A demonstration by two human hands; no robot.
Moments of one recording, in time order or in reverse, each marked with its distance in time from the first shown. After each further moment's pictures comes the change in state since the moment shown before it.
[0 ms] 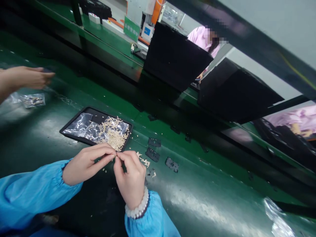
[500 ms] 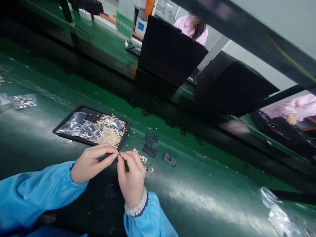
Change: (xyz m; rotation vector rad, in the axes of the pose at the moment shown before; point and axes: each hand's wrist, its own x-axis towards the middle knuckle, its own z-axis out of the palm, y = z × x) left_hand 0.003 0.002 0.026 -0.139 0.063 -0.136; right_hand -0.017 0.014 -0.003 0.082 0.107 0.089
